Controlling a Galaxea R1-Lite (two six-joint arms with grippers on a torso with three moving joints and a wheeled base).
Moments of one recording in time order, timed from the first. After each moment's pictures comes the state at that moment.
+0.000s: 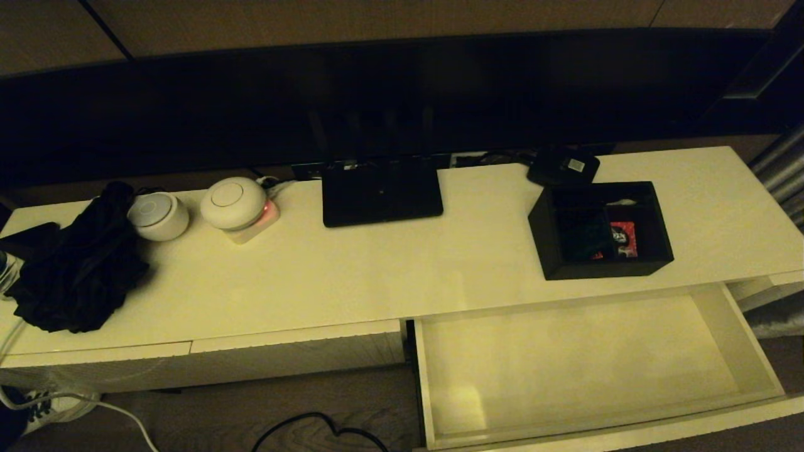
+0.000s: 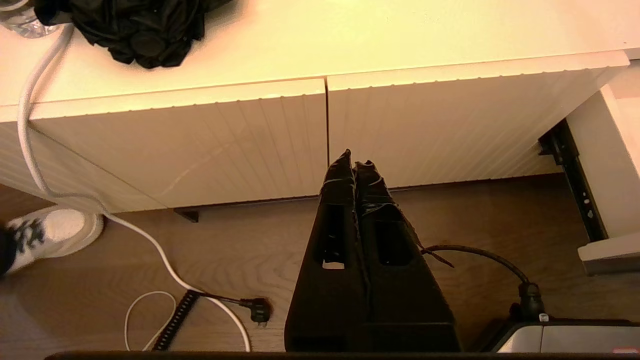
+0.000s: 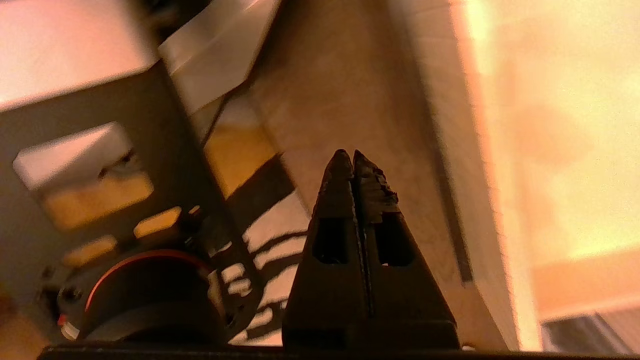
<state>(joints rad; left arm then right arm) 0.00 0.00 0.00 0.00 0.00 0.00 0.98 0.92 -0.47 0.55 -0.27 -0.41</state>
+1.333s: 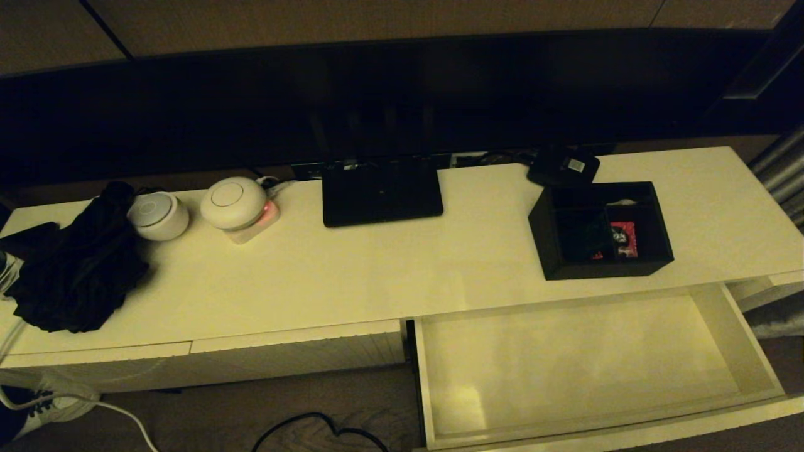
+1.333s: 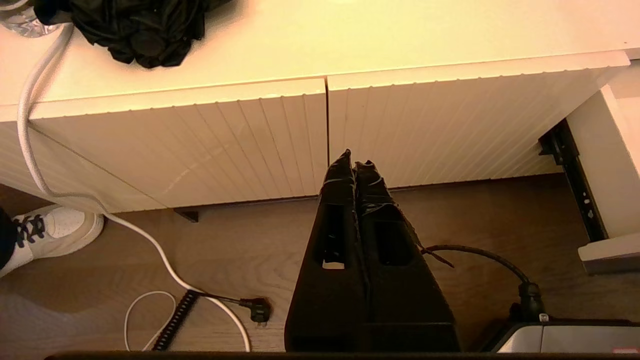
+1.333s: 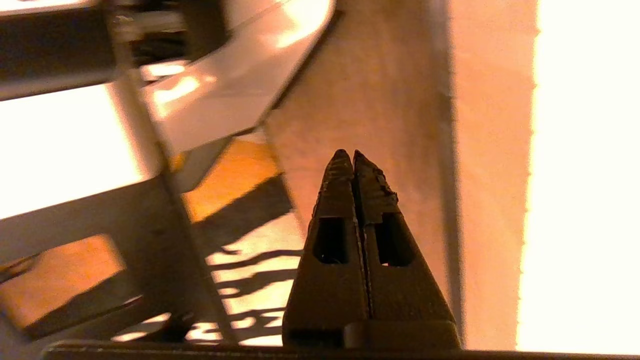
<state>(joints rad) 0.00 0.00 0.00 0.00 0.00 0.00 1.06 1.41 -0.38 0.08 -0.27 -0.44</state>
